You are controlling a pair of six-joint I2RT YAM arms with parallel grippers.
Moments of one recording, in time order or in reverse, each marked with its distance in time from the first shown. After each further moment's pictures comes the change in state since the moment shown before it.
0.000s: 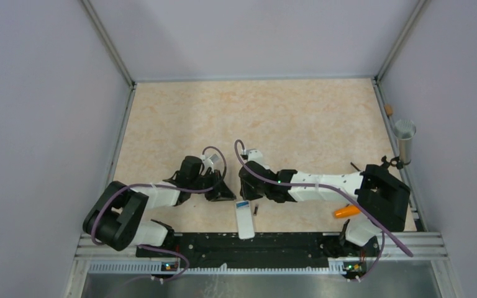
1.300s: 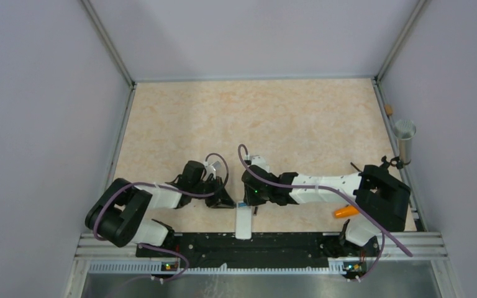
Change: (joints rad) left arm -0.038 0.030 -0.040 0.008 0.030 -0.006; right arm 0.000 -0.005 -0.053 -0.003 -0.071 0.067
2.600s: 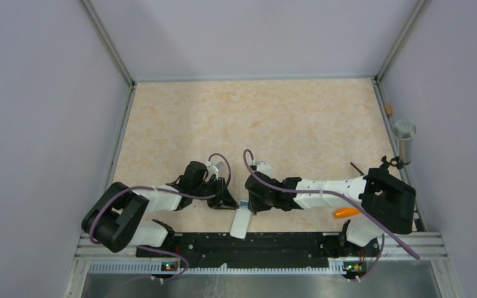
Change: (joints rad) left arm -0.047 -0.048 0.000 -0.005 -0.002 -0.011; right arm 0.035 -0.053 -0.068 -0.037 0.021 0.089
